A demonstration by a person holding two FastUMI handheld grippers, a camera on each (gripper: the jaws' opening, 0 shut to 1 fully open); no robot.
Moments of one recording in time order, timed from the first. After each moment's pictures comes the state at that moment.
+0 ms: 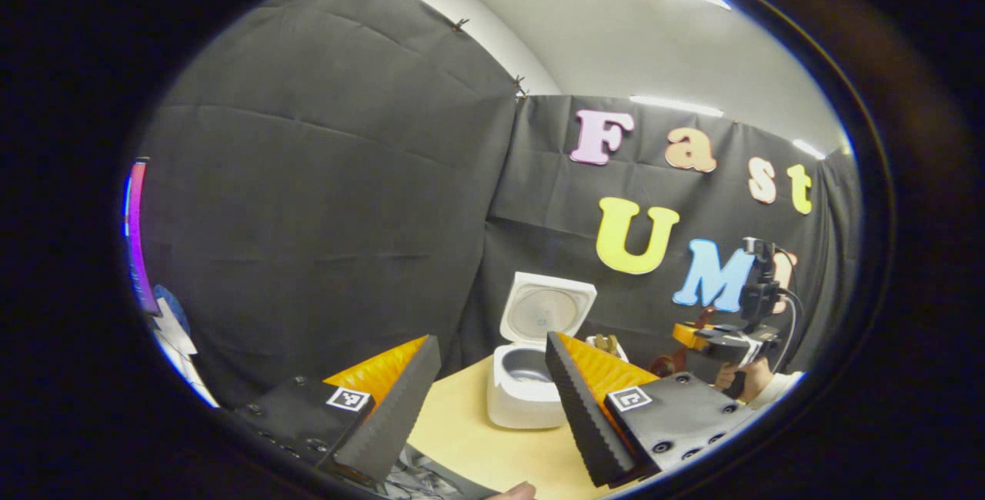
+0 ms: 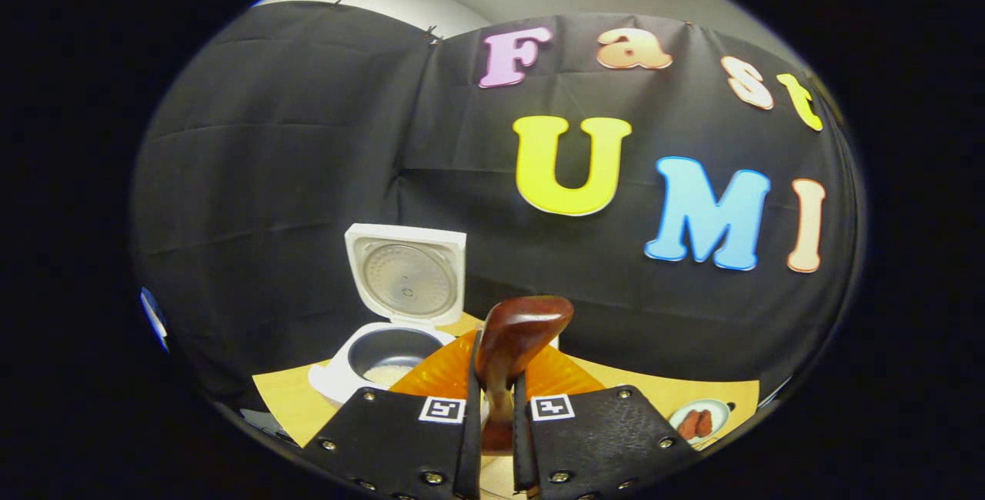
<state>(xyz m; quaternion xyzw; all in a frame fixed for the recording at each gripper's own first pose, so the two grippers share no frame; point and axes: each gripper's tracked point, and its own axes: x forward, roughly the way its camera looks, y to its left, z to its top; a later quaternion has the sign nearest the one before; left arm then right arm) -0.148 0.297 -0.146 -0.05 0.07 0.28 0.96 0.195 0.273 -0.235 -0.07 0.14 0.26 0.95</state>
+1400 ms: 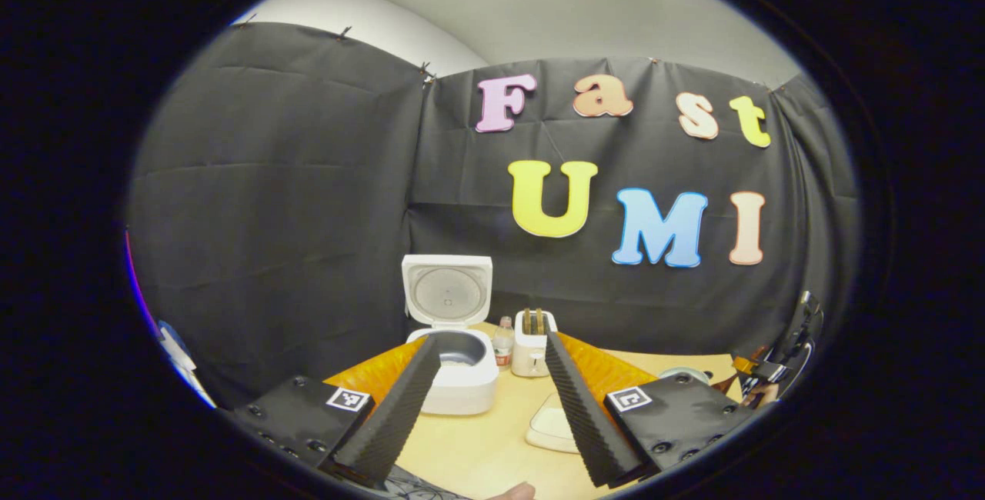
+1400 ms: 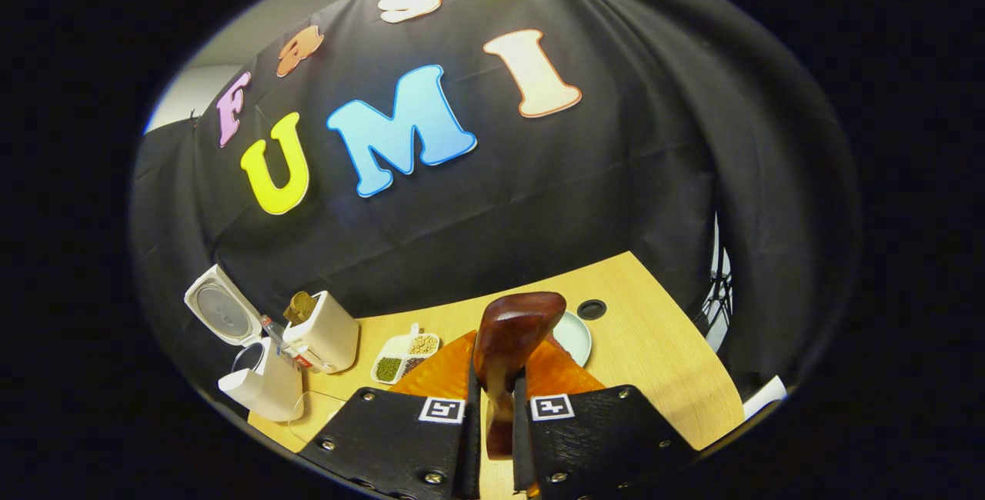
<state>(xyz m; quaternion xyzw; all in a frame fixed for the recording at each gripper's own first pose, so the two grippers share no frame) 0.003 0.055 -0.172 0.03 0.14 0.24 0.96 0.256 -0.157 -0.408 0.18 0.25 0.00 0.95</state>
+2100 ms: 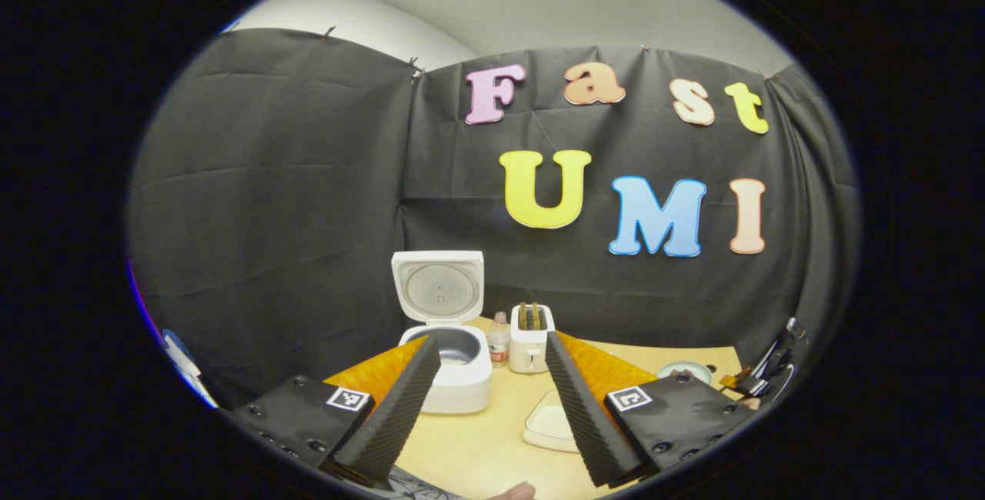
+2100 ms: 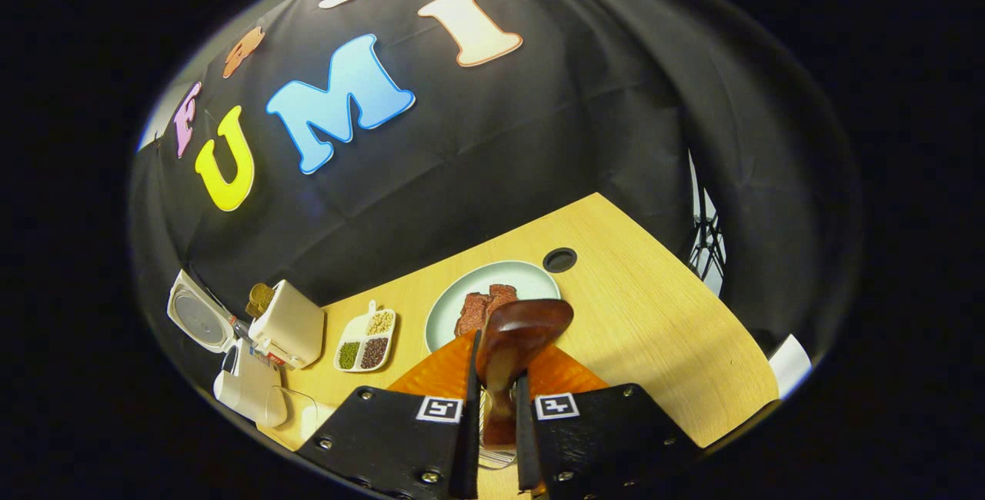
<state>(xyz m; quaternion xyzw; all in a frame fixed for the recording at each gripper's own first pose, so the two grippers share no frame) 0.030 0.040 -0.174 0.04 0.15 0.24 0.96 0.254 -0.180 -0.500 0.22 0.31 -0.04 0.92</state>
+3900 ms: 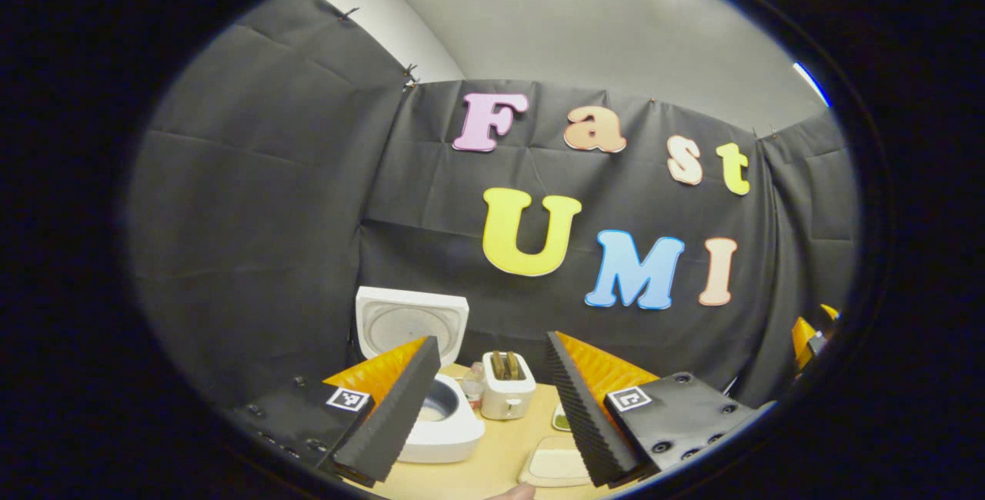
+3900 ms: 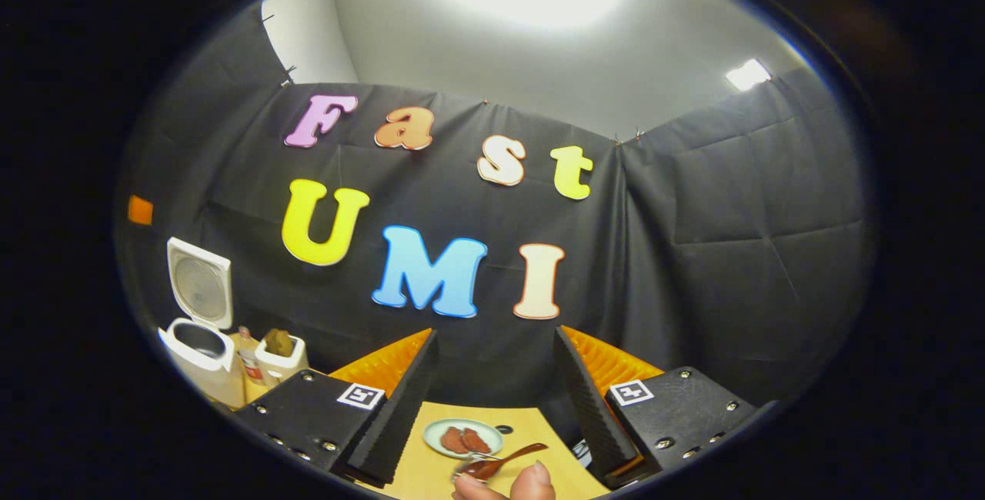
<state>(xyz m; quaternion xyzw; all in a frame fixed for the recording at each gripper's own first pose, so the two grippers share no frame) 0.095 0.190 -0.149 -0.03 0.06 0.13 0.99 0.117 -0.017 -0.117 -0.09 -0.03 -0.08 0.99</state>
